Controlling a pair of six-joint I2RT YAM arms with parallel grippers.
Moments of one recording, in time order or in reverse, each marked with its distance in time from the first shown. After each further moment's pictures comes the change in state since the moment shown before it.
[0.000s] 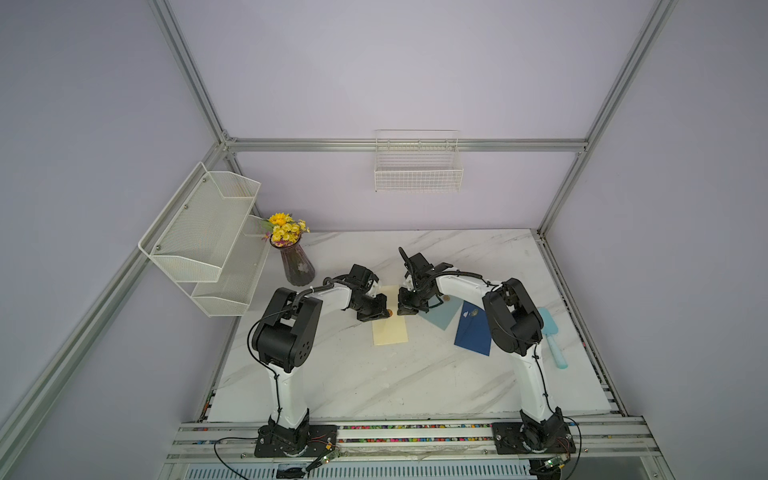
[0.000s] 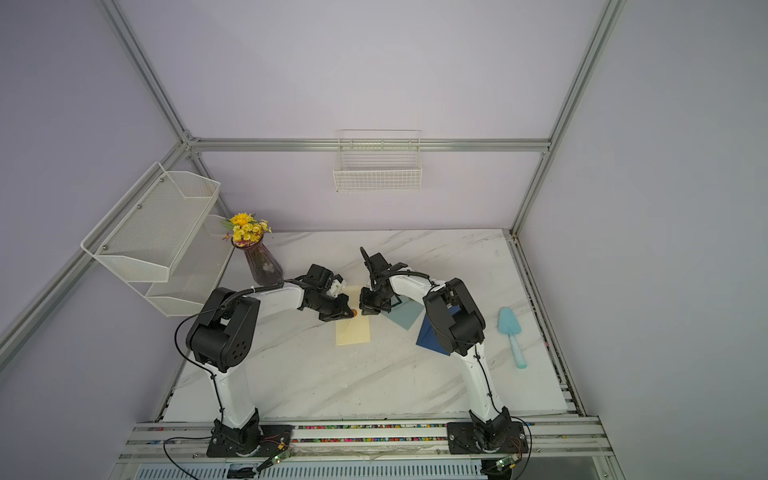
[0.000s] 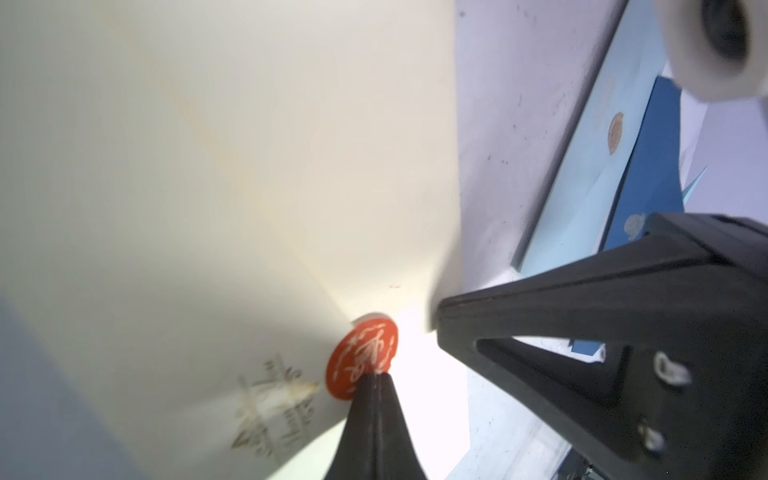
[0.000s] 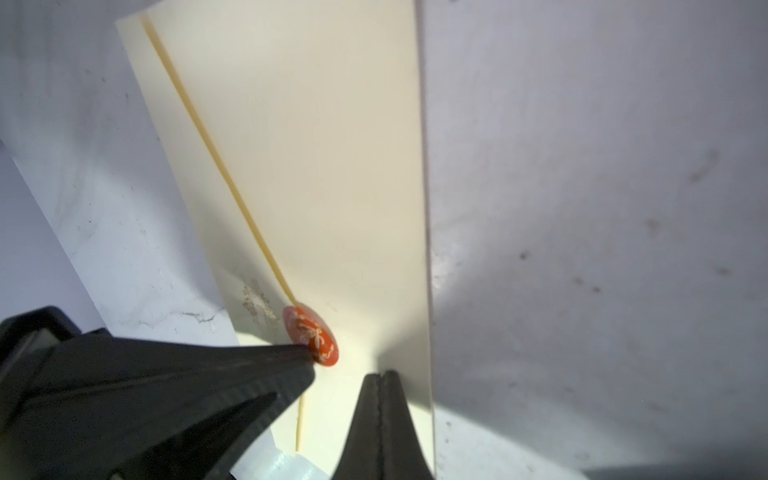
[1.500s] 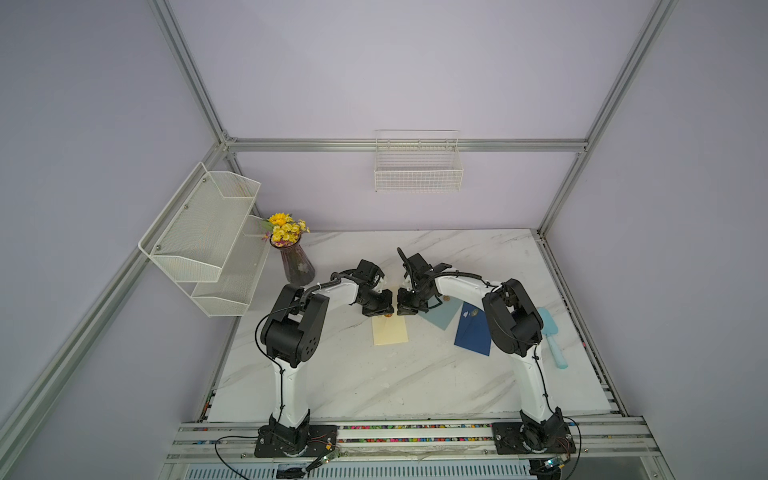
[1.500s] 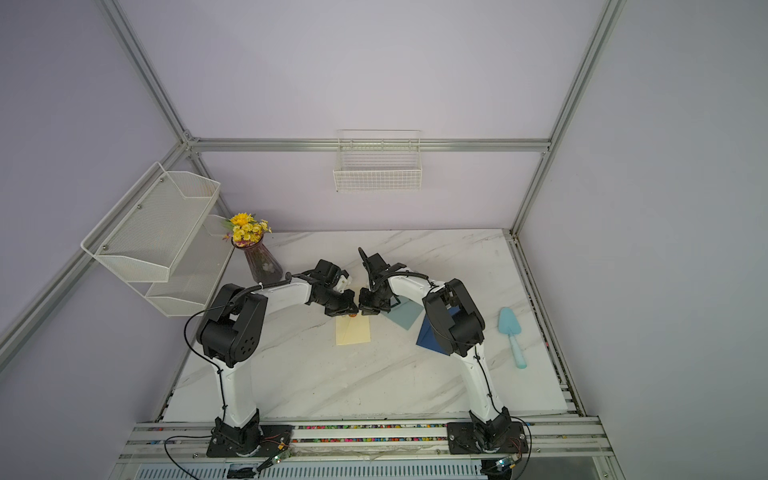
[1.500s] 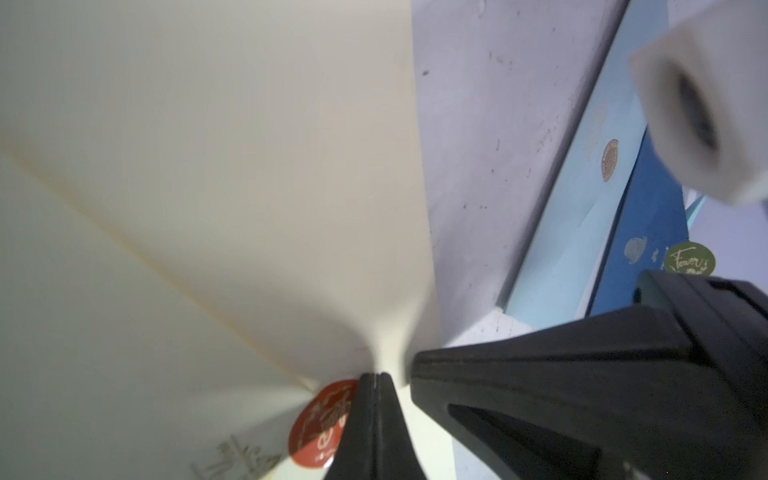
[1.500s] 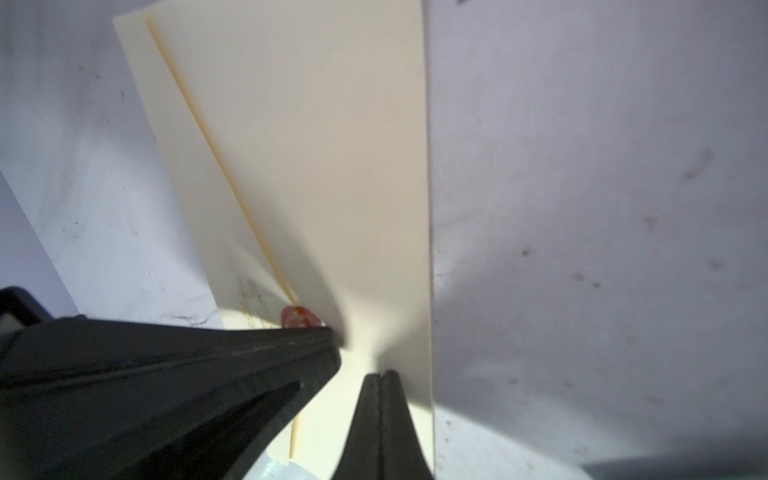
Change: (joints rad) left arm -0.061 0.070 0.114 -0.030 -0.030 -0.009; right arm 0.013 -0.006 0.003 -0.005 0.036 -0.005
